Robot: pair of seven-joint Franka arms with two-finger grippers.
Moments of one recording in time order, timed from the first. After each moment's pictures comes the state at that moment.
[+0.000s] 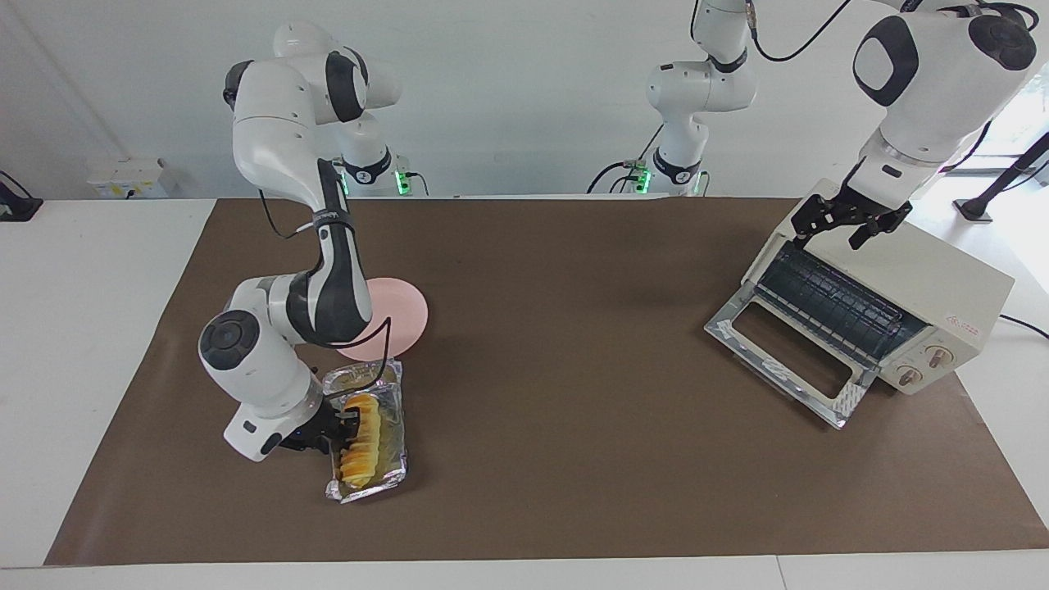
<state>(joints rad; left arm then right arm) -0.09 -0.03 0.09 -1.73 -0.01 1.67 0.07 0.04 0.77 0.02 -1.22 0.06 2.03 -0.16</state>
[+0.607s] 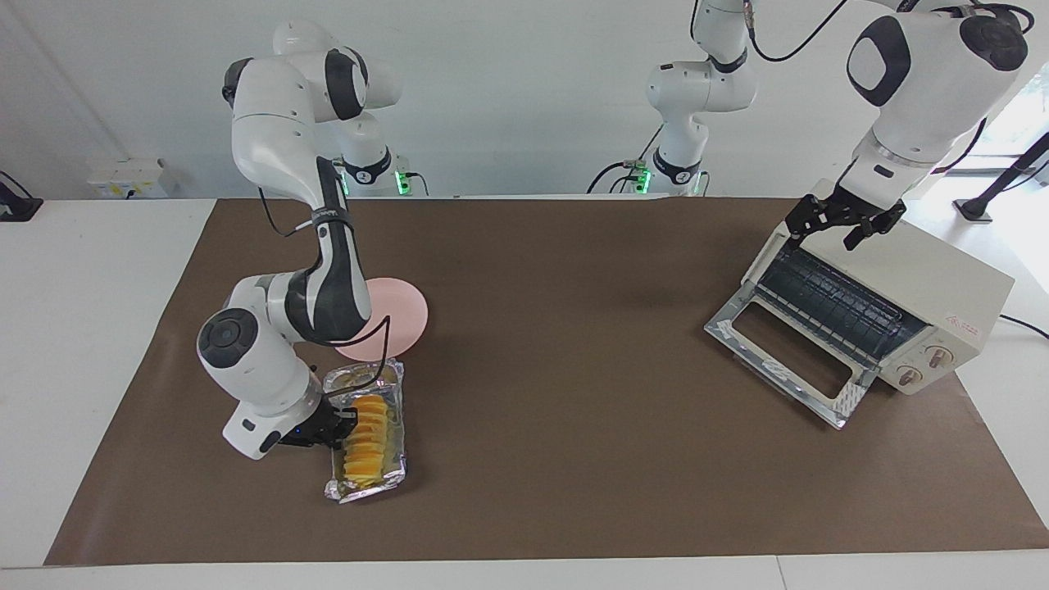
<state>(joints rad) -0.10 -0.03 0.09 -1.73 -0.01 1.67 0.07 0.04 0.76 0.02 -1.23 0.06 2.02 -0.16</state>
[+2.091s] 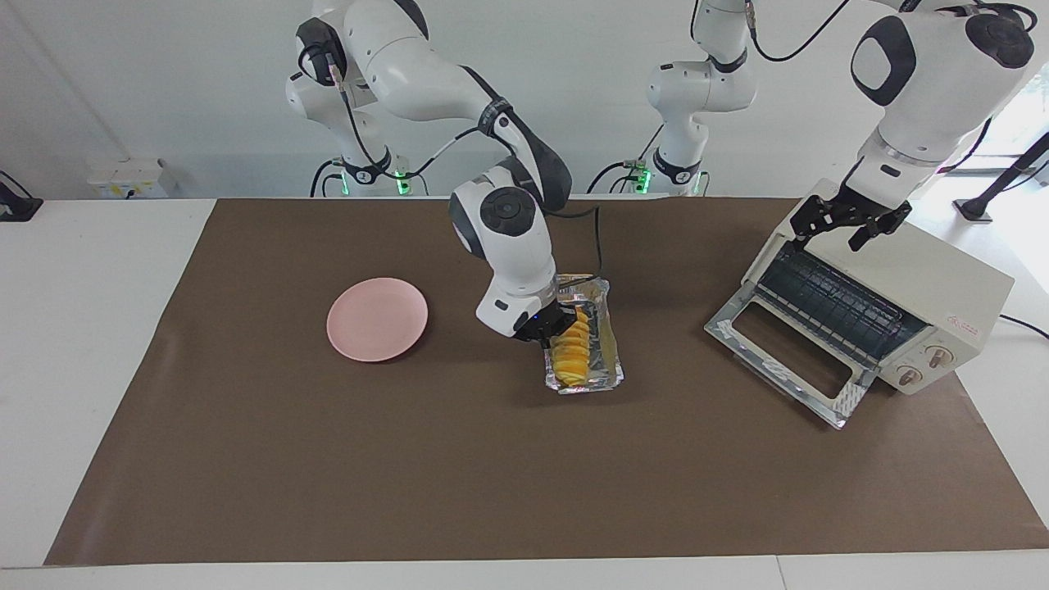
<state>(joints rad) -0.10 -0.03 0.10 -1.73 -0.01 1.69 0.07 0.54 0.57 0.04 -1.46 0.15 2.13 0.42</state>
